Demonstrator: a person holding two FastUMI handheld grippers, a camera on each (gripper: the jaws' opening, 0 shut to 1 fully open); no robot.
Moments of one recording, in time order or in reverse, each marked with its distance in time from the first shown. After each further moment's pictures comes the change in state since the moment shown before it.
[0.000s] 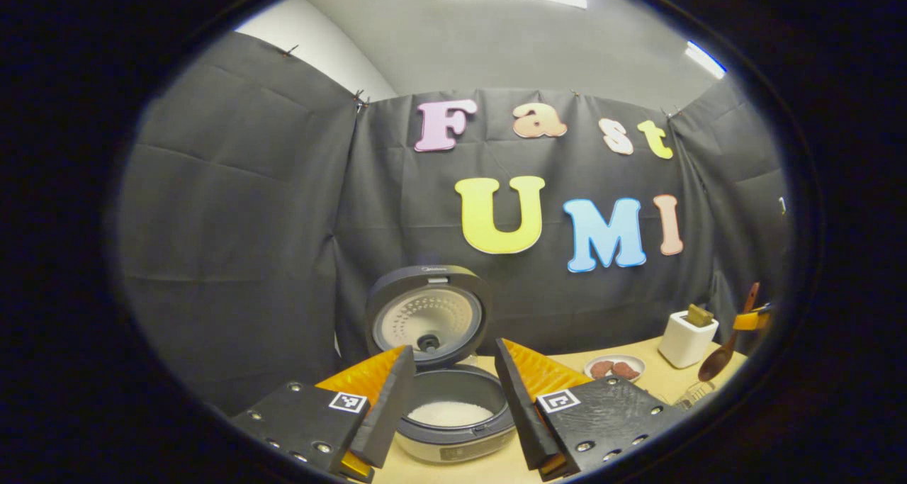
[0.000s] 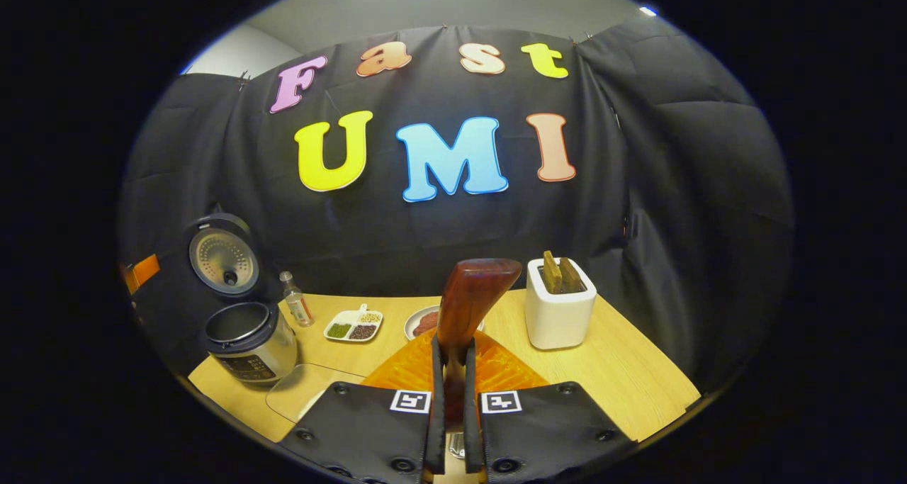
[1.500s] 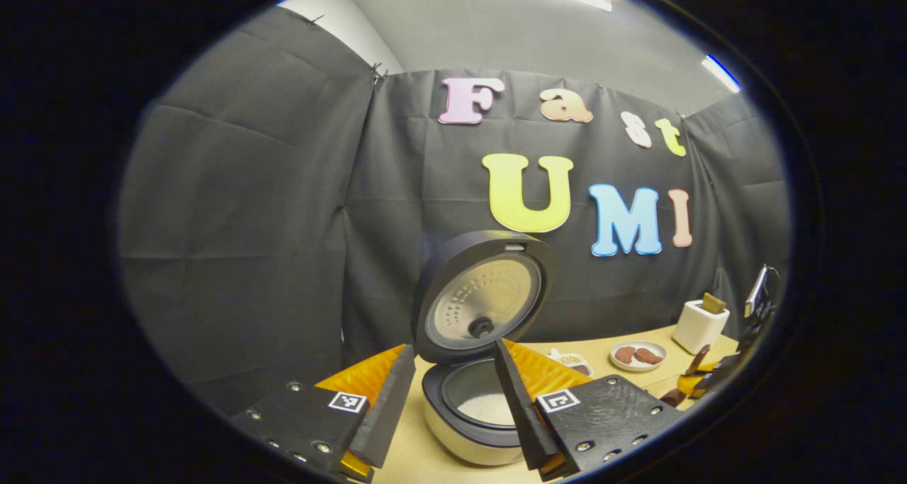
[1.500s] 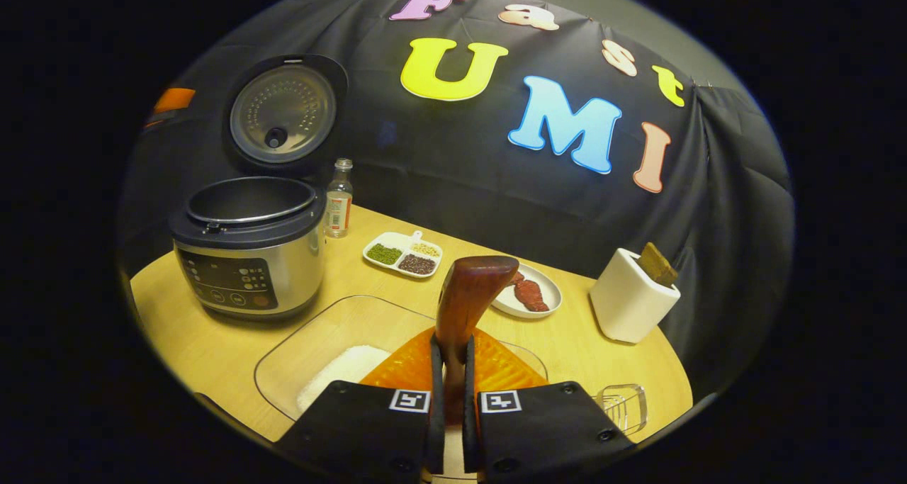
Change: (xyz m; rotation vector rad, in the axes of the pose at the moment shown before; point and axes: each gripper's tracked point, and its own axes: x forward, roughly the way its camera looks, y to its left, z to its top) left arm 0.045 0.118 -0.051 -0.046 0.072 -0.020; right arm 0.070 0.159 -0.156 -0.364 0.172 0.070
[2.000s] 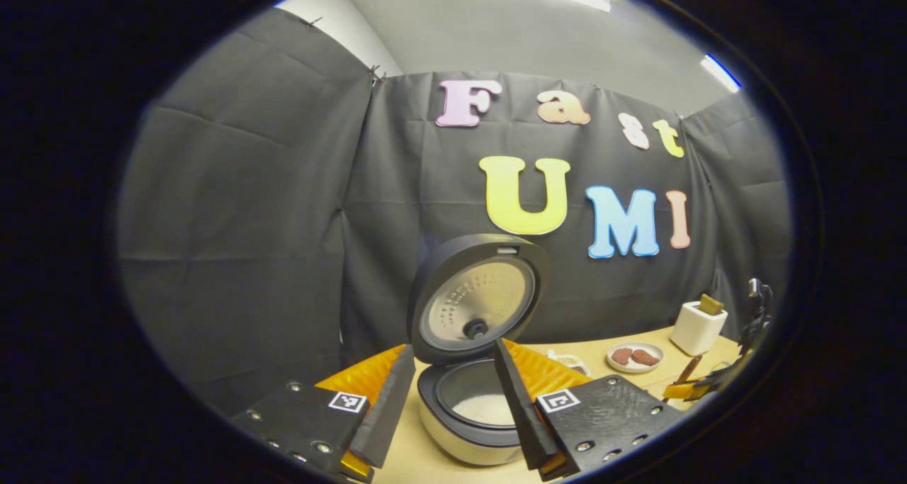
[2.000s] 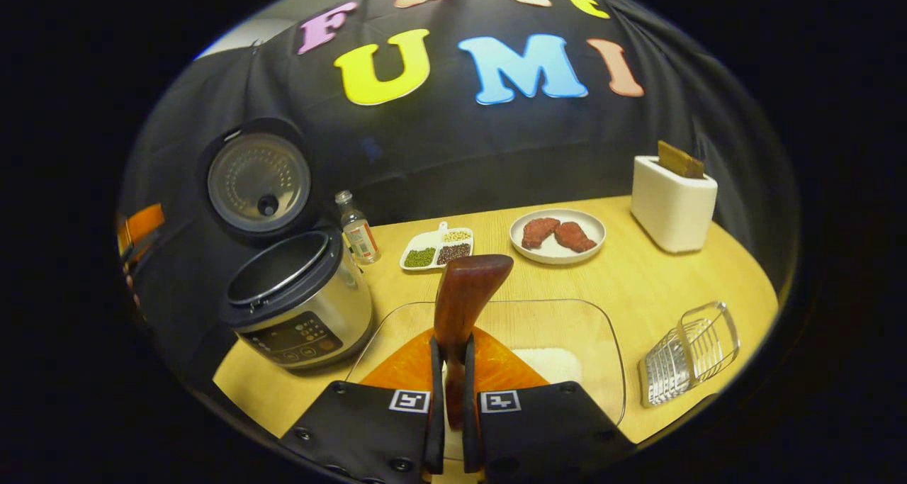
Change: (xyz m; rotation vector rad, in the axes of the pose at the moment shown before) left arm -0.009 -0.011 0.006 0.007 -0.009 -0.004; right arm -0.008 0.017 -0.004 0.520 0.098 0.150
